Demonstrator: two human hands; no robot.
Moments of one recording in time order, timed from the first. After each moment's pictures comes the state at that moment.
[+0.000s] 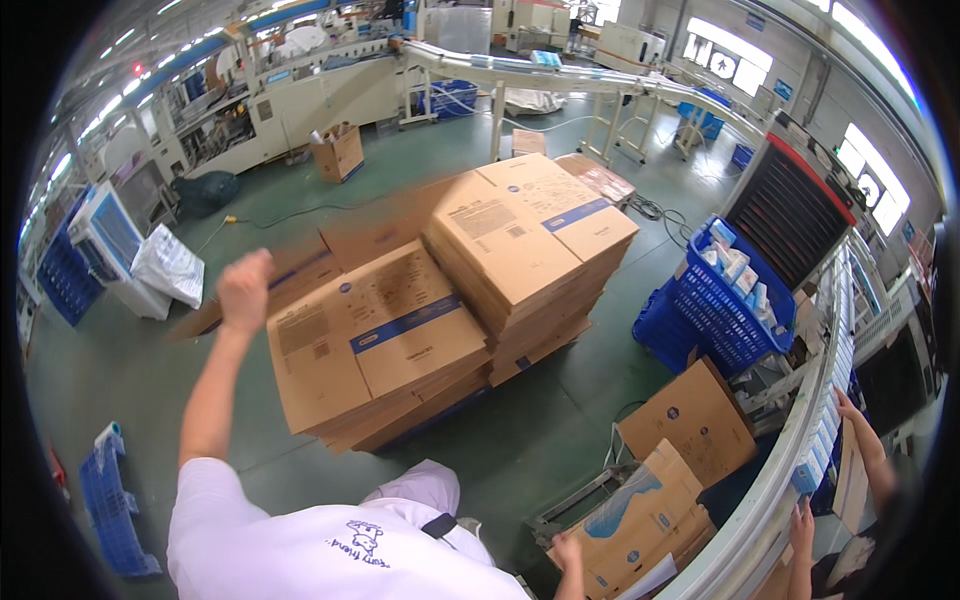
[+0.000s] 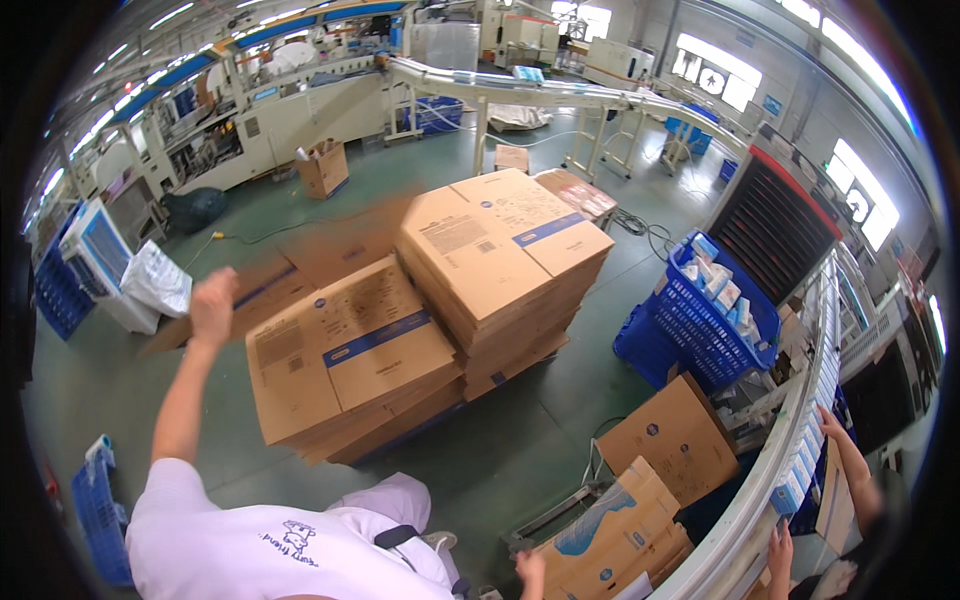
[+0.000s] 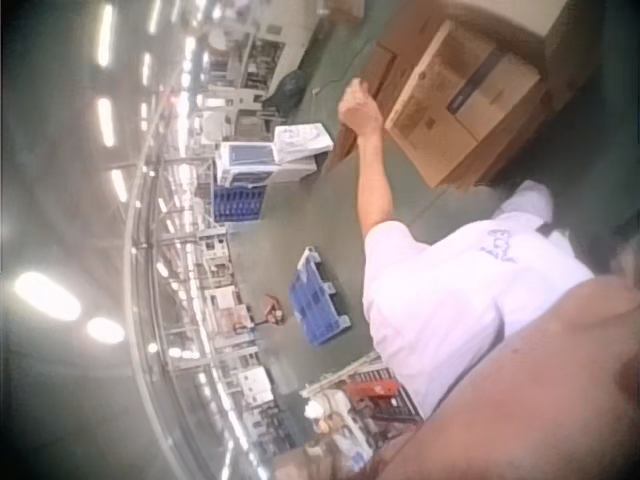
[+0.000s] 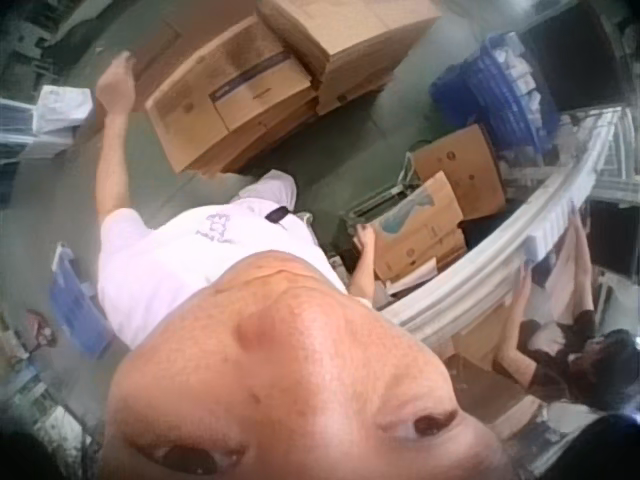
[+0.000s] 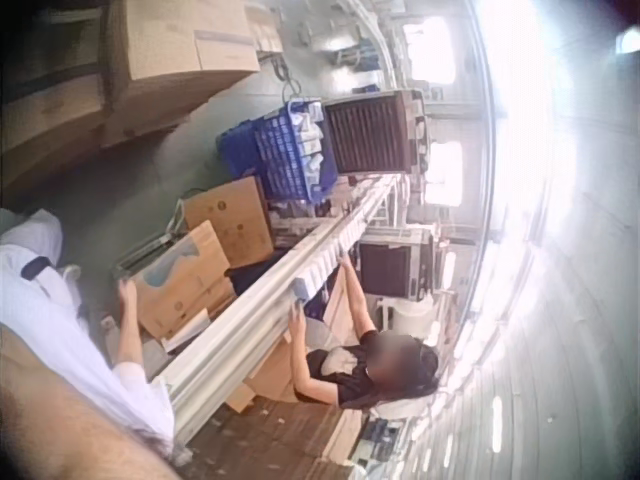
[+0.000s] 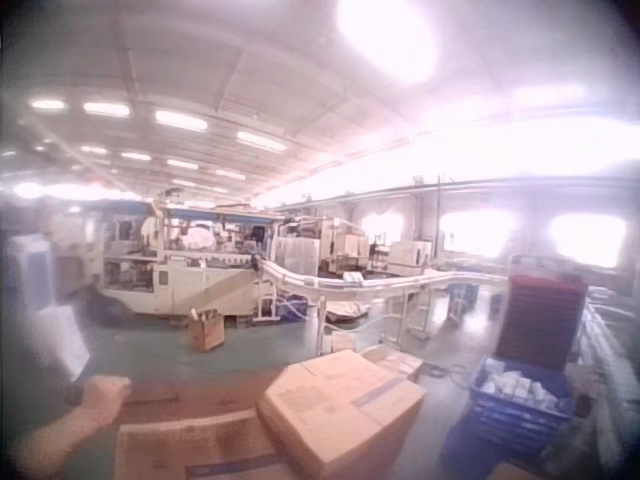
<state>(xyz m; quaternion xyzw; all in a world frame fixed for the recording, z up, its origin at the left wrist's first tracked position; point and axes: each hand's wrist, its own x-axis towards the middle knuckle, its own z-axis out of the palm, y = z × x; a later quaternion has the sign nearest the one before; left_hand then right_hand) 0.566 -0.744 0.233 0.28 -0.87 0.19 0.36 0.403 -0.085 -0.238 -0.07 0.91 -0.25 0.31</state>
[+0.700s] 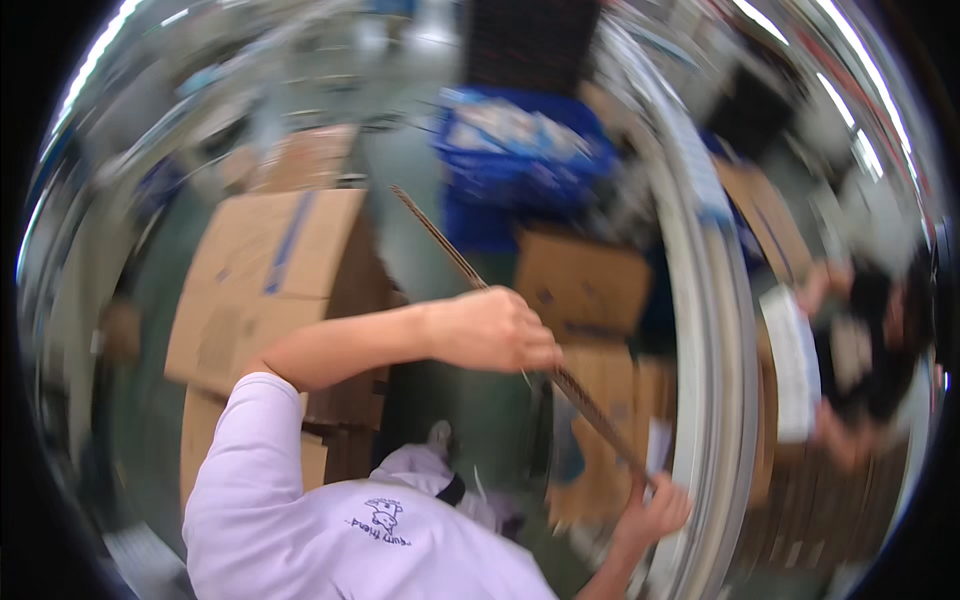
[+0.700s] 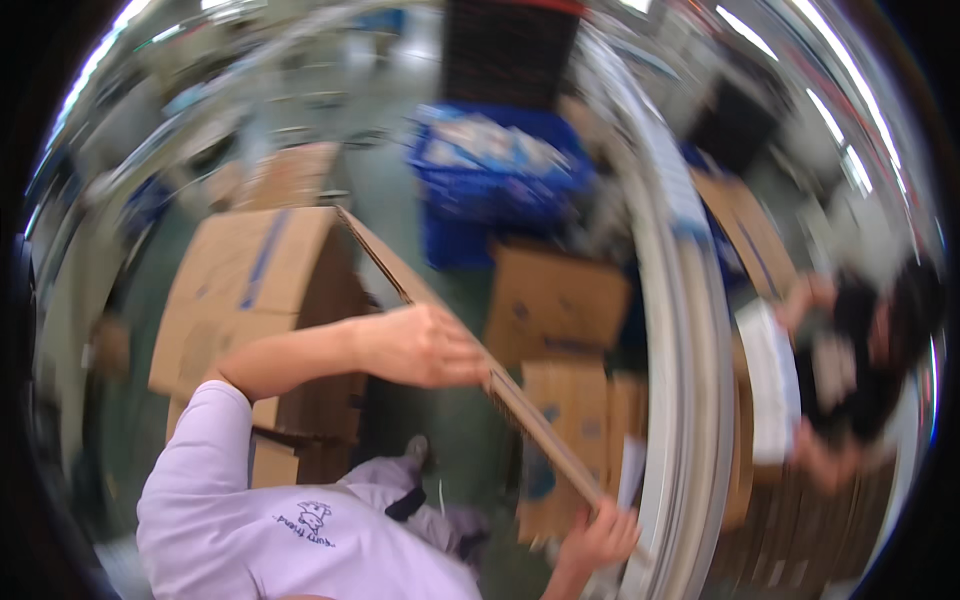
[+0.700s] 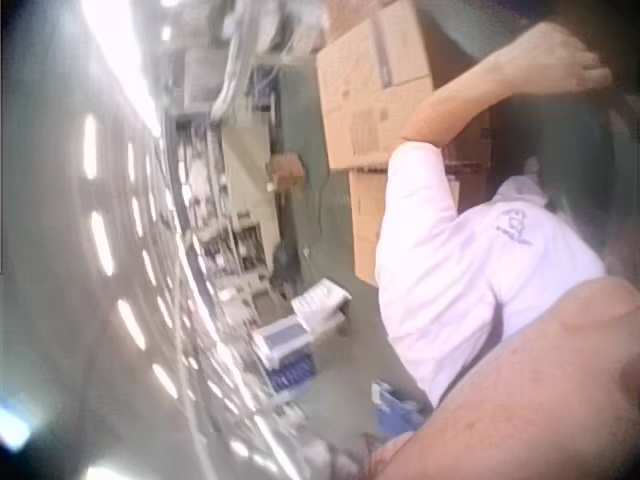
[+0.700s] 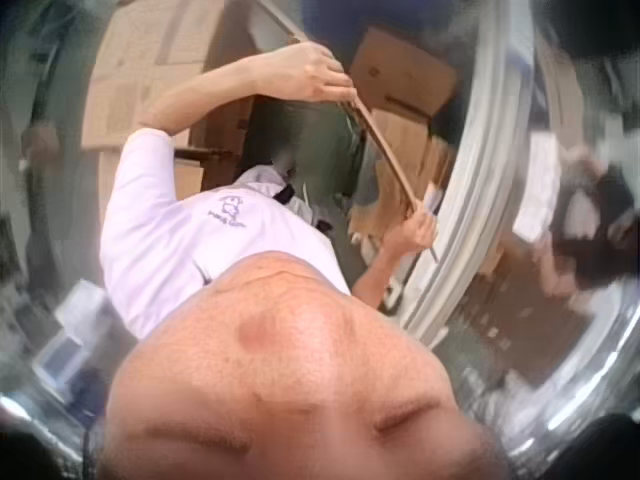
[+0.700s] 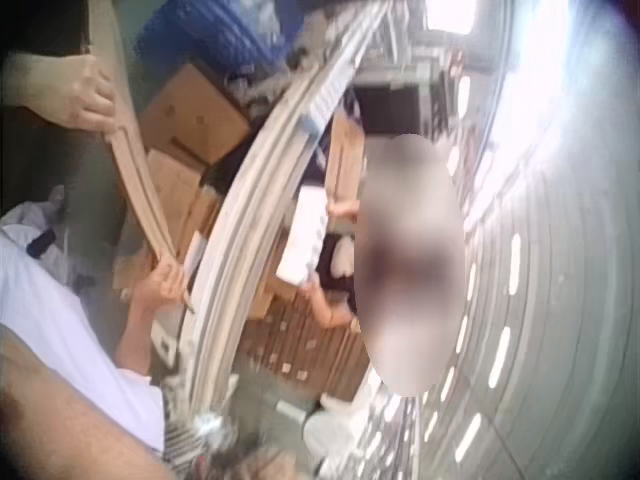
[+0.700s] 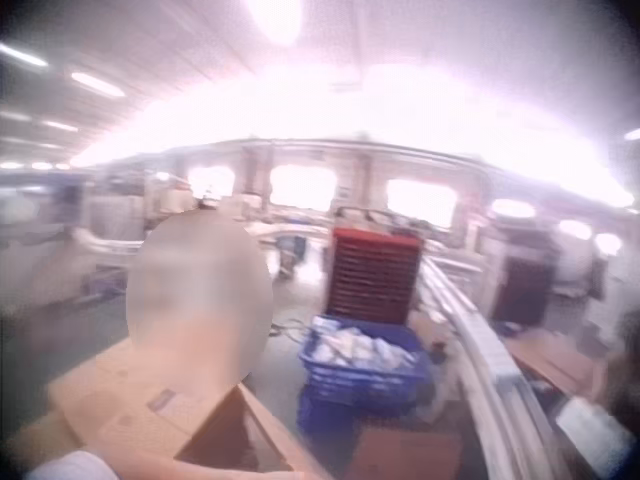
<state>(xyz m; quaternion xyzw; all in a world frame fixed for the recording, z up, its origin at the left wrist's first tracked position) 0.002 -0.380 0.252 -0.73 -0.64 -0.12 0.19 0.268 -0.144 0.172 0.16 0.93 0.04 -0.34</state>
